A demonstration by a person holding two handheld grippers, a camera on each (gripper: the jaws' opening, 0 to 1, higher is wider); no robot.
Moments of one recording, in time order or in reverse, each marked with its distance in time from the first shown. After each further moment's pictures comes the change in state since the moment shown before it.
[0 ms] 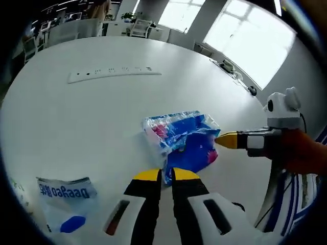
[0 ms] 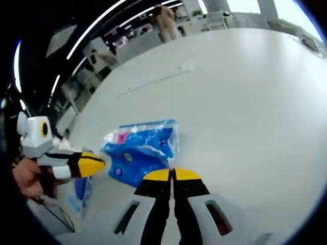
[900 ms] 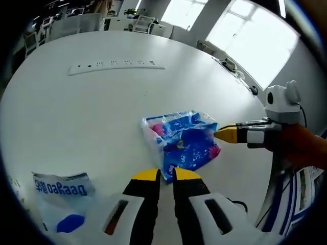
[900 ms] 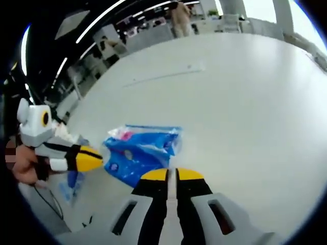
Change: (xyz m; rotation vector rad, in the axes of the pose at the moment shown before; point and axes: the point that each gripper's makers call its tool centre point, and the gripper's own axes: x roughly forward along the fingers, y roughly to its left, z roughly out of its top) left arm 0.002 0.002 -0.009 -0.016 0.015 -0.004; right arm 0.008 -0.002 0.002 -0.151 0.052 0.017
